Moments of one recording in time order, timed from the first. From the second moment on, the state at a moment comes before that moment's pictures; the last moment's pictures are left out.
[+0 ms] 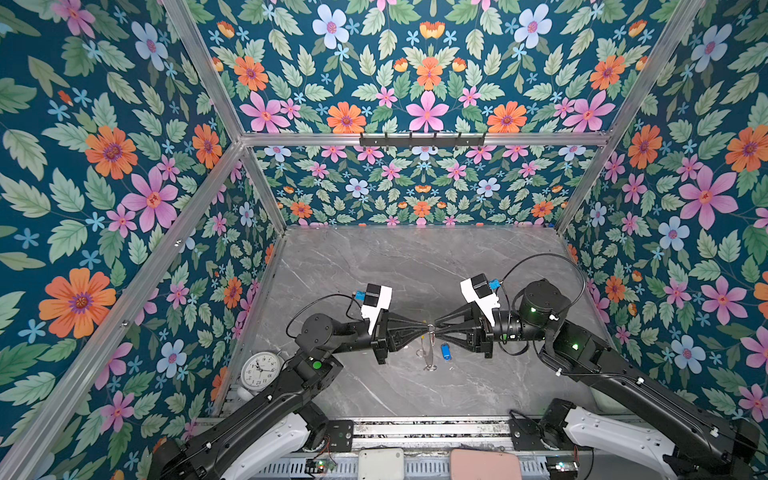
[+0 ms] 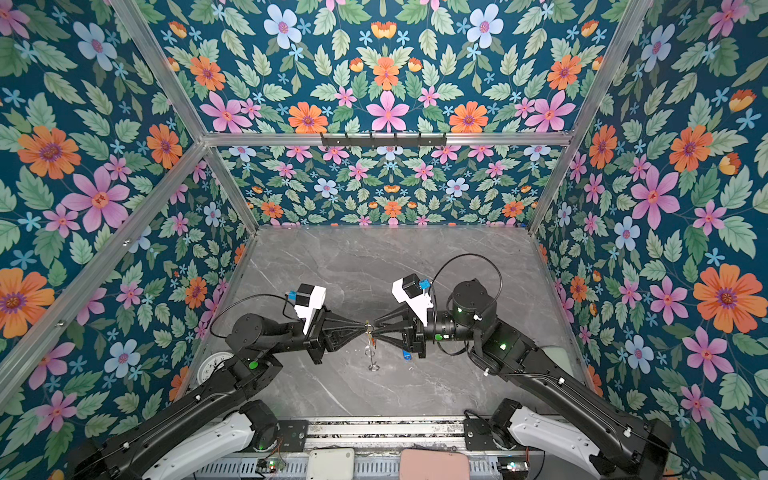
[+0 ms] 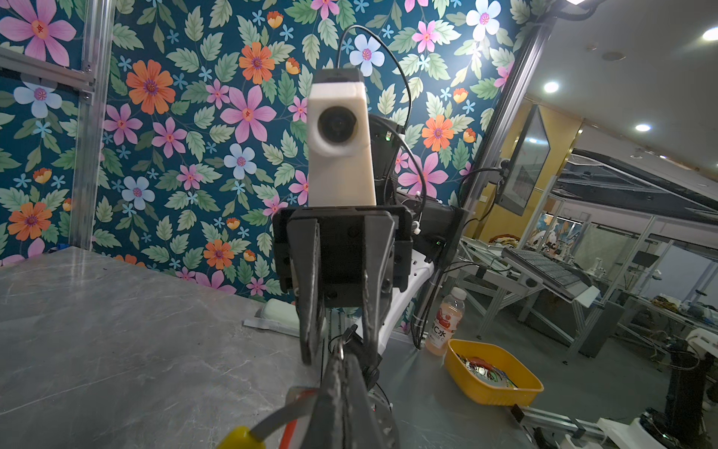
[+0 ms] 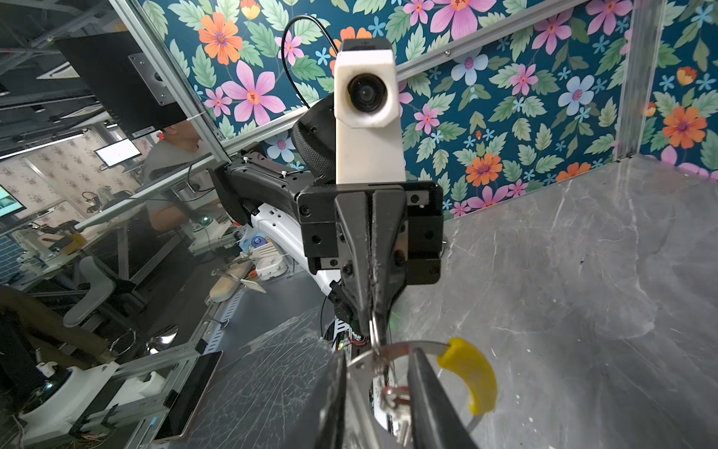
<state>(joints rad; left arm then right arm) -0.77 0.82 0.56 0.62 0.80 -0.58 0.81 0.94 0.93 -0.09 -0.75 0.28</state>
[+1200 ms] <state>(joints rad) -0.77 0.80 0.60 0.51 0.80 -0.59 0.81 0.96 1.00 -0.25 -0.75 0.23</state>
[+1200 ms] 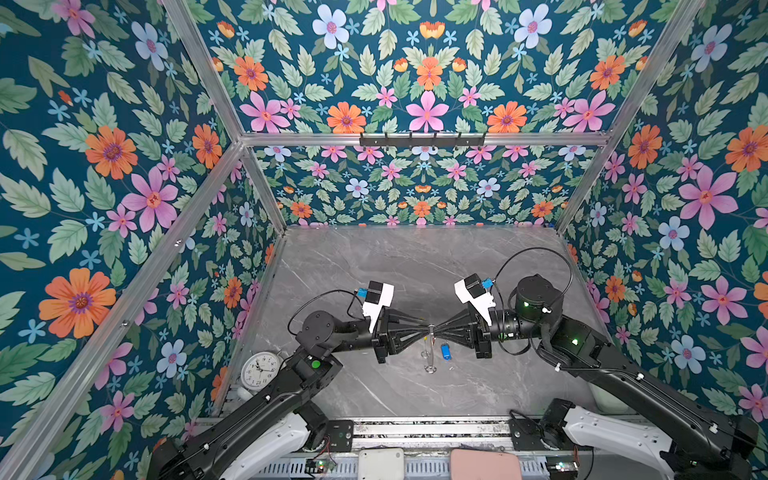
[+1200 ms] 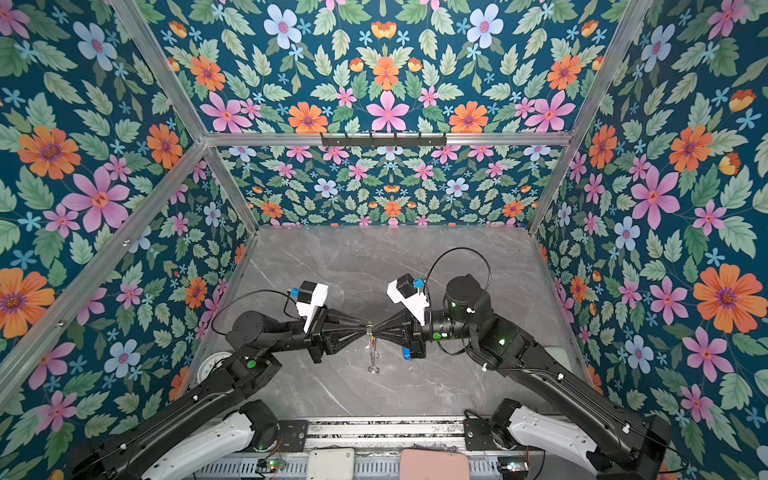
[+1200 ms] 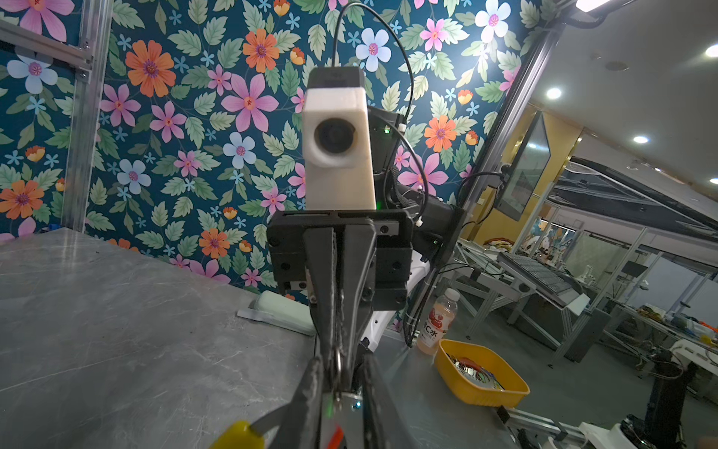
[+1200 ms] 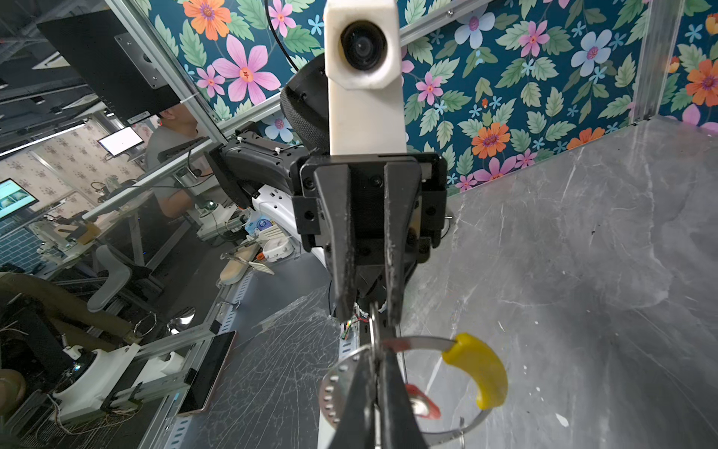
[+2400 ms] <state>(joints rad) -0.77 0.95 0.87 -0.11 0.87 -0.37 0.84 1.07 1.21 -0.70 -0.57 0.02</state>
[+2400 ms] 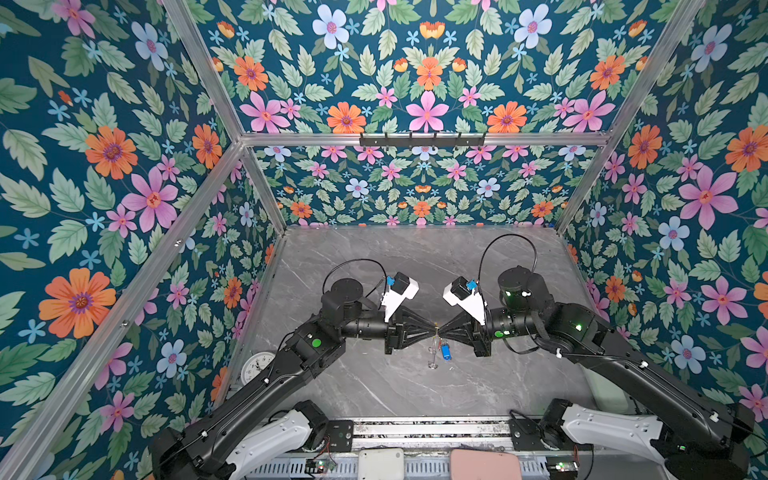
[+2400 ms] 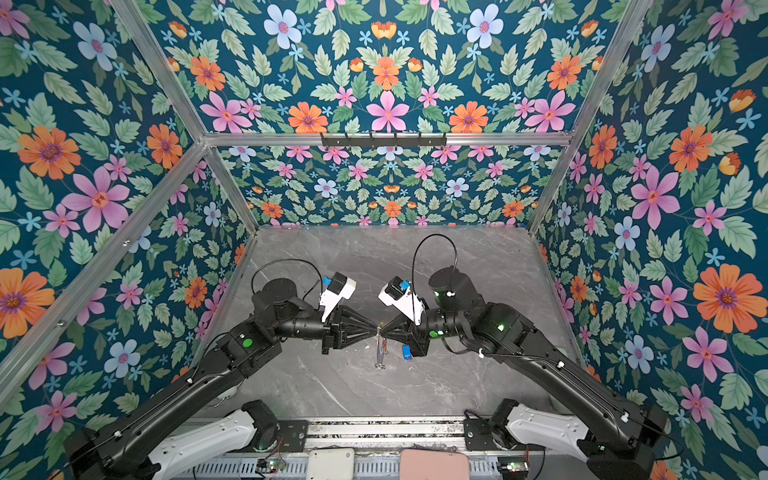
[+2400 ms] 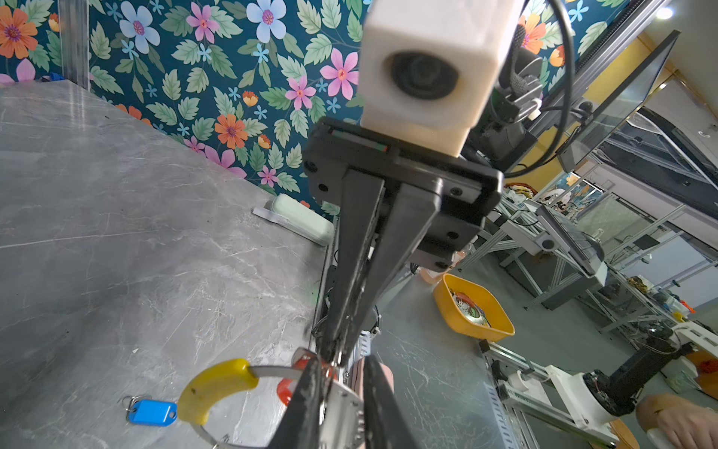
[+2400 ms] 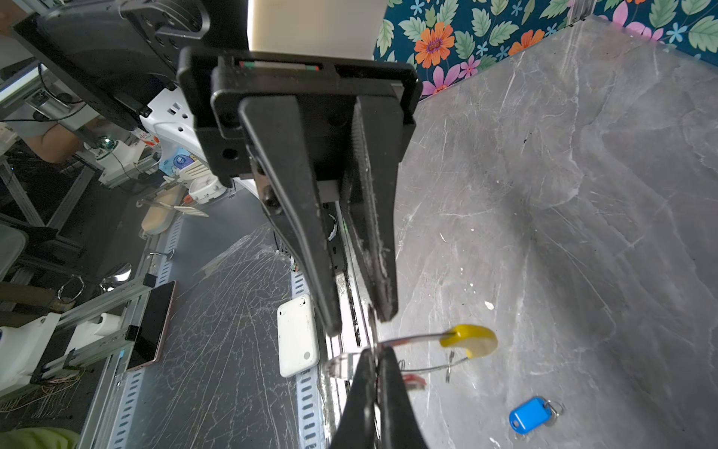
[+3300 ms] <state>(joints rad) -0.77 0.83 0.78 0.00 0.82 -0.34 0.86 0.95 1.05 -0.49 -0.51 0.07</state>
